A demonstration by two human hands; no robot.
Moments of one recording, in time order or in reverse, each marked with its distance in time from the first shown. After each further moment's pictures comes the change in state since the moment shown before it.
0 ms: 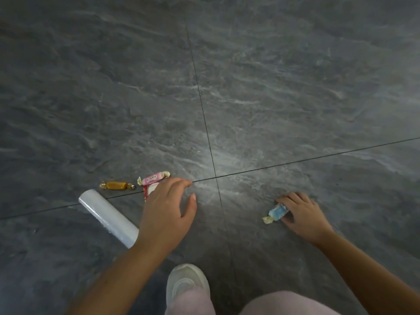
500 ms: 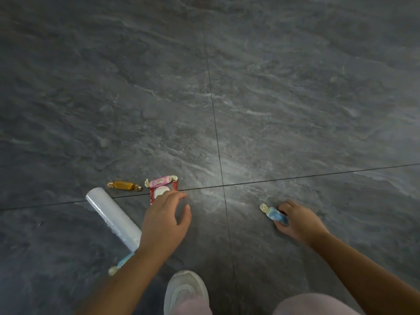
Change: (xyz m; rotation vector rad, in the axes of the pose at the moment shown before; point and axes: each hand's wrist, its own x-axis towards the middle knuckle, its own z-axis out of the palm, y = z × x) left_hand -0.010 -0.037 0.025 -0.051 0.093 -0.125; right_hand 0.031 -0.020 -0.014 0.046 -0.120 0.019
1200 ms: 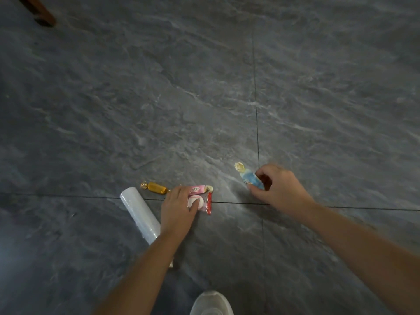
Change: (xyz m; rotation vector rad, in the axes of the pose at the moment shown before) left_hand 0.046 -0.100 0.029 0.057 0.059 -0.218; right_hand 0.081 -0.154 -0.073 0.377 0.181 -0.312
